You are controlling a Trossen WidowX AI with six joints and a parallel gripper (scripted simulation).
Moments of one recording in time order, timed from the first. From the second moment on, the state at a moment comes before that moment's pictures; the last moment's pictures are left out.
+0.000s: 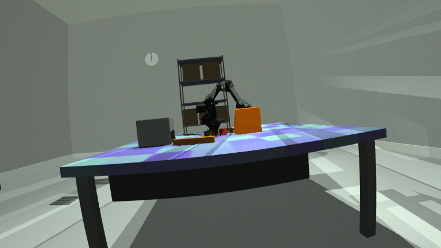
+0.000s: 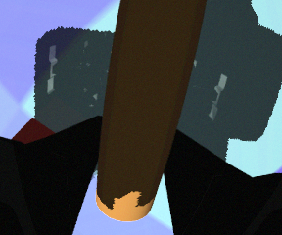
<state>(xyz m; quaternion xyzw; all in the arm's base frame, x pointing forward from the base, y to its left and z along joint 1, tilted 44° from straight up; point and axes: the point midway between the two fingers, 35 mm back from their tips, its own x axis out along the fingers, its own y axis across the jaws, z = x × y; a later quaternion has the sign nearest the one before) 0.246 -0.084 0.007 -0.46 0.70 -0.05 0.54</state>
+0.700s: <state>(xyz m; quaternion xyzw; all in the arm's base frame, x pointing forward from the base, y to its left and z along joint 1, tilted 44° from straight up) 0.250 -0.069 -0.008 -0.46 0.70 -0.05 0.54</state>
